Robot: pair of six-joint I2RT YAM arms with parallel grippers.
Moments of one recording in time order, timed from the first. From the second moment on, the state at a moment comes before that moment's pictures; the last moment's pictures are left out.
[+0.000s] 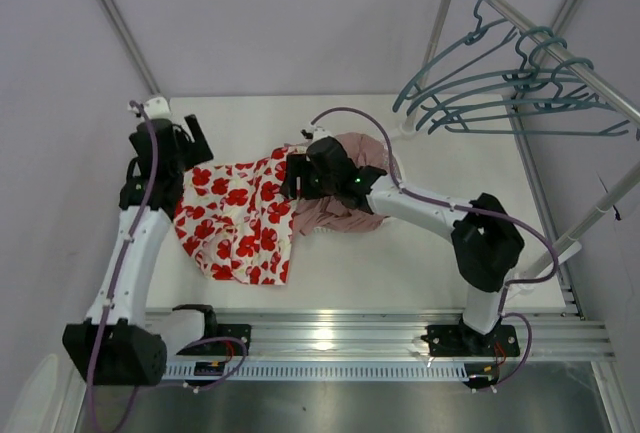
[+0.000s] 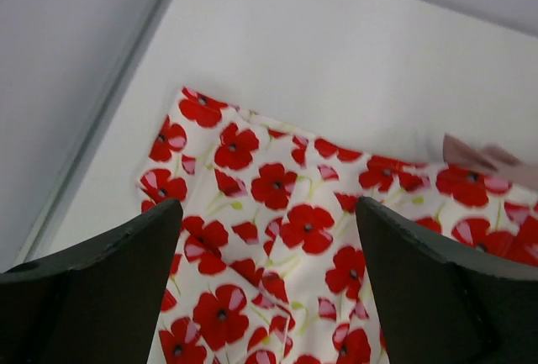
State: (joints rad) left arm 0.03 1.16 1.13 -0.40 -0.25 -0.21; right arm 0.87 1.86 1.45 -0.16 0.02 0.61
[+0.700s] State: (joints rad) left arm -0.31 1.28 0.81 -0.65 -0.62 -0.51; right arm 0.86 1.39 1.03 -0.18 0.07 0.68
